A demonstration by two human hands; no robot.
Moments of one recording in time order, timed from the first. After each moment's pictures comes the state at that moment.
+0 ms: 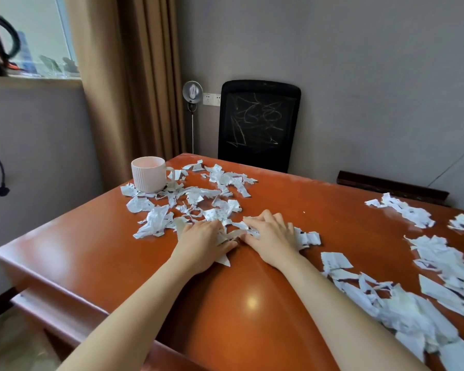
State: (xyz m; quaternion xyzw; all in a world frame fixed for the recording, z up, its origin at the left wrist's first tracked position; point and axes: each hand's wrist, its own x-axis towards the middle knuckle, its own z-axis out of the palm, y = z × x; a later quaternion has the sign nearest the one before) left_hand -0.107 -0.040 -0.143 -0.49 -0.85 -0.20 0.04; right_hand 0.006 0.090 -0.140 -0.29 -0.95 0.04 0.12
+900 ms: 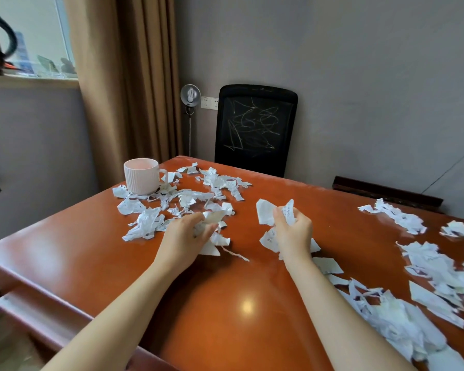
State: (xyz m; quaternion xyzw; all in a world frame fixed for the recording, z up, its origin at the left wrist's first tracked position) left_hand -0.103 -0.051 -0.134 -0.46 -0.77 -0.43 0.09; right_hand 0.025 0.096 -0.122 -0.38 -0.67 0.44 0.46
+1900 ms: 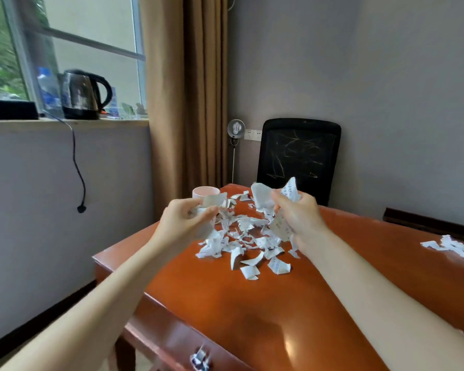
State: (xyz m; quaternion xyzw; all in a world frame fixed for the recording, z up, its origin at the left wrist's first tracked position) left_hand -0.142 -0.161 -0.049 -0.38 -0.74 -0.56 0.08; right_hand -0.031 -0.003 -0.021 -0.29 -0.68 0.58 0.34
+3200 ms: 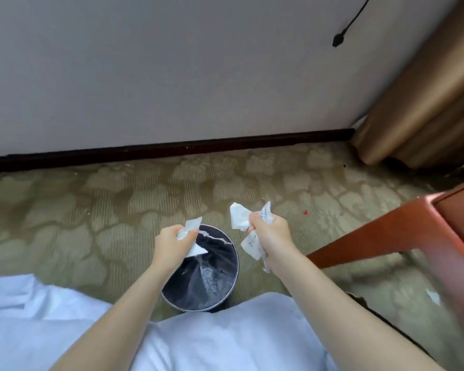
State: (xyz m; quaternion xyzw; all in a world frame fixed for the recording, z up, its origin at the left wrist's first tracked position) left_hand -0.238 -0.600 -0.463 0.27 -0.84 -0.47 -0.03; right_hand -0.268 -0.423 -0.368 -0.25 -0.73 0.60 -0.20
